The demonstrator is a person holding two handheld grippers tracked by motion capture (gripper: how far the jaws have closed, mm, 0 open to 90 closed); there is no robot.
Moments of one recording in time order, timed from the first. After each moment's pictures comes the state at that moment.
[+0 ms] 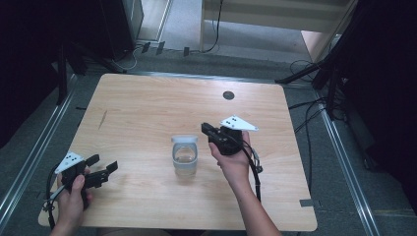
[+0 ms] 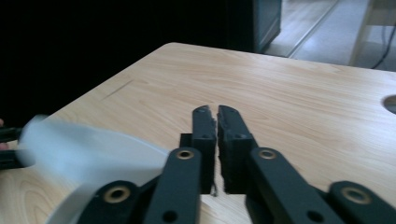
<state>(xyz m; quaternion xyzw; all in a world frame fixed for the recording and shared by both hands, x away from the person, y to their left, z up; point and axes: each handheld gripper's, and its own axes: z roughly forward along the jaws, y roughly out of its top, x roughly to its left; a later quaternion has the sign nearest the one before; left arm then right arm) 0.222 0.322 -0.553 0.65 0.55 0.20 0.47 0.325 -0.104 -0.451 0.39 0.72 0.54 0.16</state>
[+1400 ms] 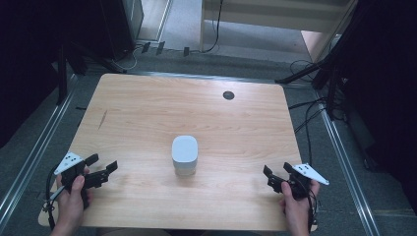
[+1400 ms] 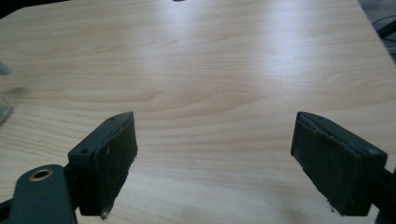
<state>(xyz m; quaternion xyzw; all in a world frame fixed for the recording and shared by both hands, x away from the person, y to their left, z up) 0.221 0.322 -0.553 0.65 0.55 0.21 0.48 0.251 -0.298 -0.537 0.56 0.65 0.46 0.23</state>
